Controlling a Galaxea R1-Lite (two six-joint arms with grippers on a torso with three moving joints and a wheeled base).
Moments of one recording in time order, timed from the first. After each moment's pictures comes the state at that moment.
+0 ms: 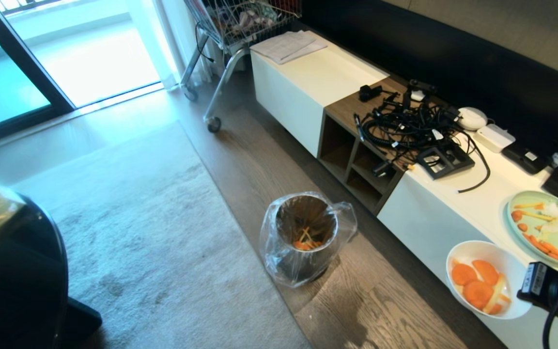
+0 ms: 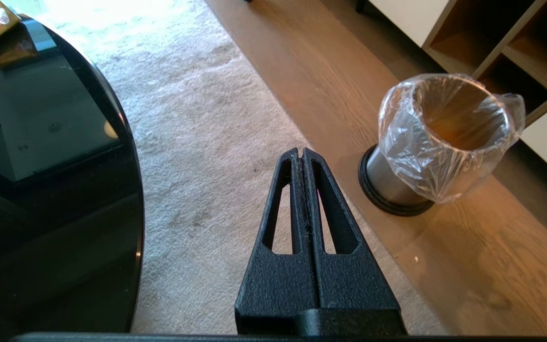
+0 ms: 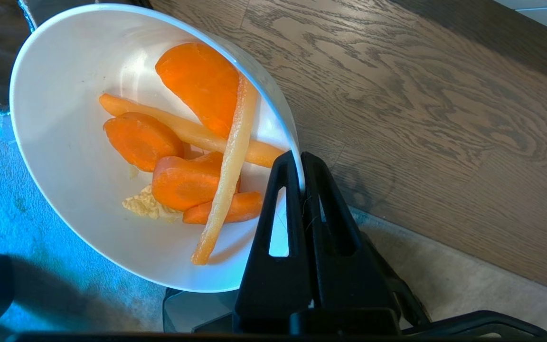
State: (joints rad) left arm 0.00 0.00 0.00 -0.01 0.01 -0.10; right arm 0.11 1.29 -0.58 0.18 -0.15 0.66
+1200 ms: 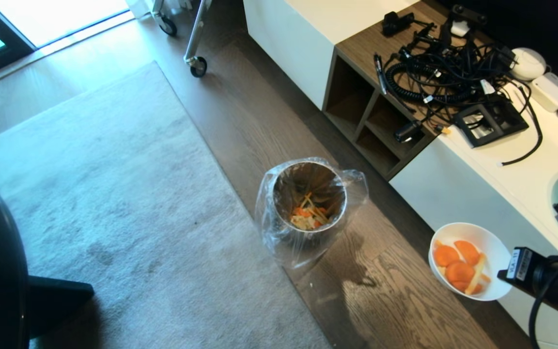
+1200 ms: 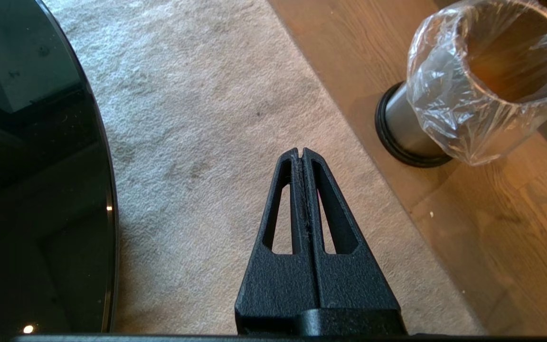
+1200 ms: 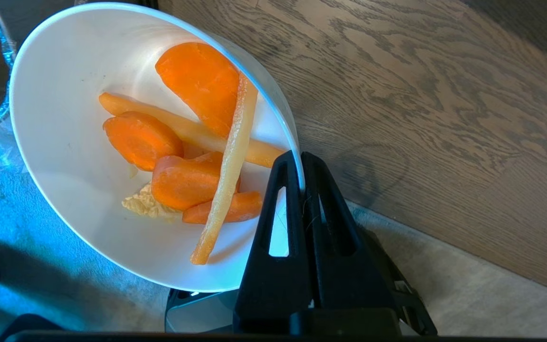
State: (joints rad) left arm 0.00 0.00 0.00 -0.01 0.01 -0.10; right arm 0.19 1.29 -0.58 0.07 -0.15 0.66
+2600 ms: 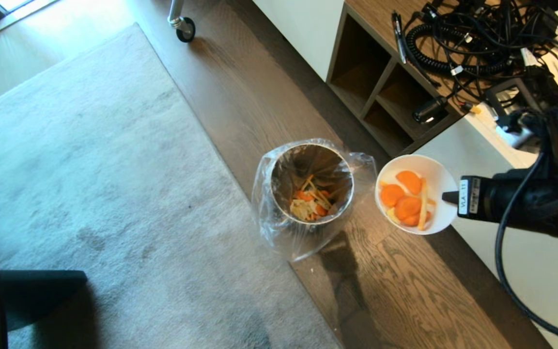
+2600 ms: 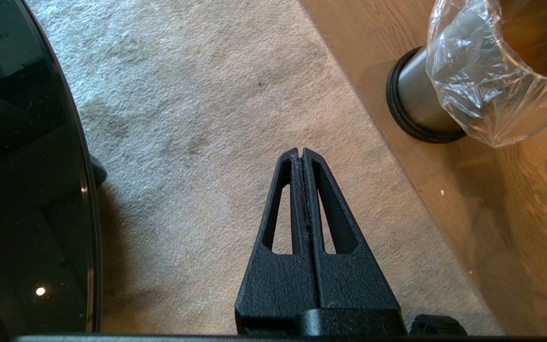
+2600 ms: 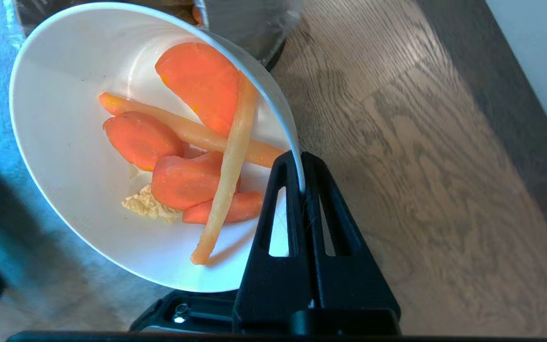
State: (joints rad) left arm 0.00 0.00 0.00 -0.01 0.01 -0.10; right arm 0.47 1.39 -0.98 0.10 -0.23 0.36
